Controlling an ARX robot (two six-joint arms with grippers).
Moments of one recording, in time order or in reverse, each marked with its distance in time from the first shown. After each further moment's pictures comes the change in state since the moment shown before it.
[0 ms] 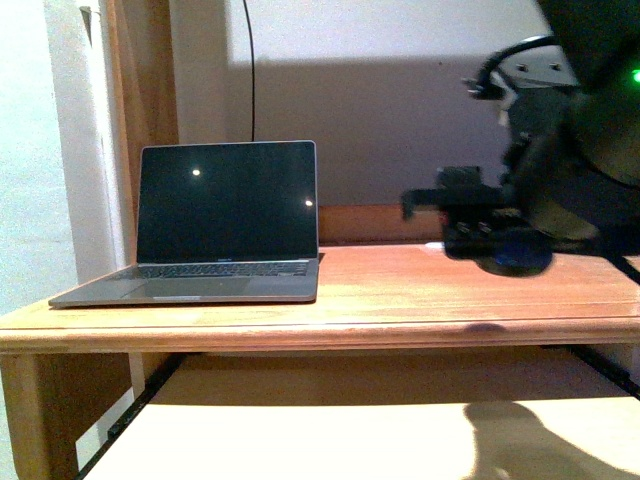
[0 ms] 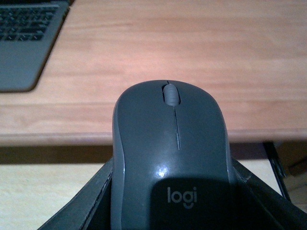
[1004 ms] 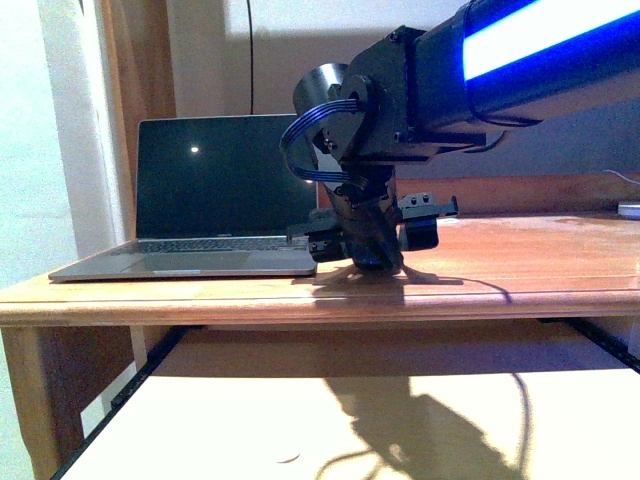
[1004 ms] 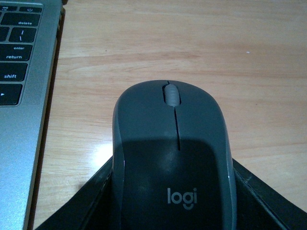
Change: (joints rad) left arm 0.000 0.000 0.000 0.000 0.000 0.000; right arm 0.035 0.871 1.090 -0.348 0.171 0.012
